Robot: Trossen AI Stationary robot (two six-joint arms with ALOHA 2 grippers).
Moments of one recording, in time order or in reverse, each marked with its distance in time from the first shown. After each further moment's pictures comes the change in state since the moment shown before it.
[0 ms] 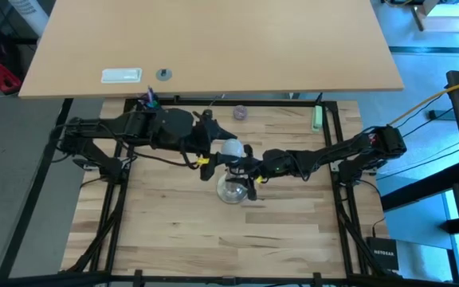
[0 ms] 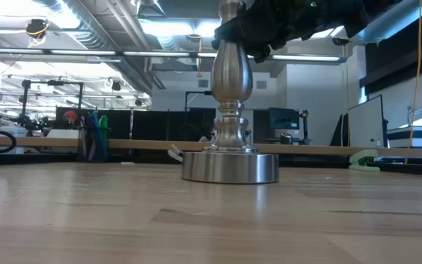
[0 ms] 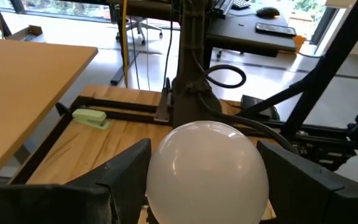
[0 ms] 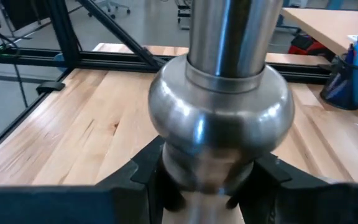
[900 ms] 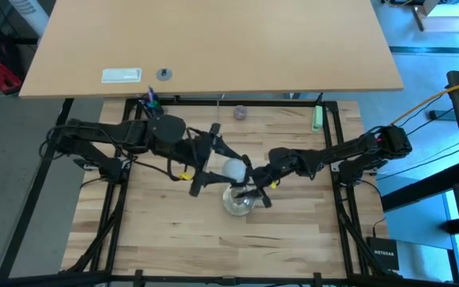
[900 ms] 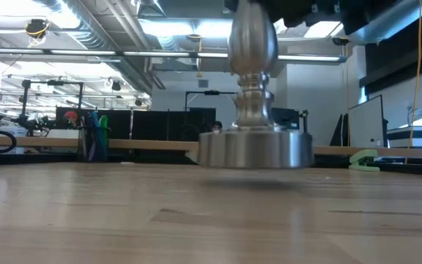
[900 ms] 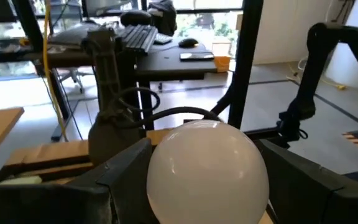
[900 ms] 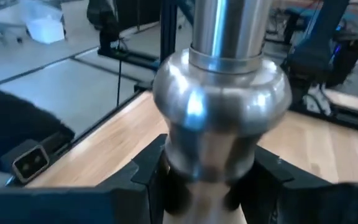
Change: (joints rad) left arm -0.023 -0.039 -0.148 0.243 0.230 0.171; right arm 0.024 -0.065 -0.012 0.011 -0.389 -0.133
